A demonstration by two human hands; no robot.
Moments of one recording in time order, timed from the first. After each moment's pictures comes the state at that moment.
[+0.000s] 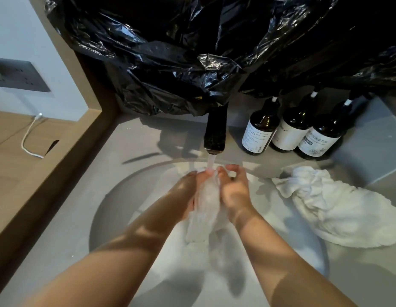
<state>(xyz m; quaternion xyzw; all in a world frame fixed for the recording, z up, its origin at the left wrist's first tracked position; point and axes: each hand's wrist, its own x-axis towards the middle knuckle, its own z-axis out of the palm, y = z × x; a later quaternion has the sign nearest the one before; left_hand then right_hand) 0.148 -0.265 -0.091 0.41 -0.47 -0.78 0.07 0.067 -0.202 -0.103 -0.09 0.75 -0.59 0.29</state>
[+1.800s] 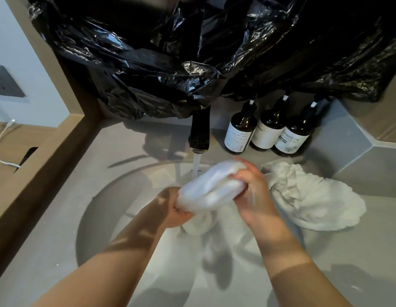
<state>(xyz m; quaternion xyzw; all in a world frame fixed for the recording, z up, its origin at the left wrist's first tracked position) 0.165 -0.260 -0.103 0.41 -0.31 -0.86 0.04 0.053 -0.144 -0.058 -0.10 0.57 -0.73 0.36</state>
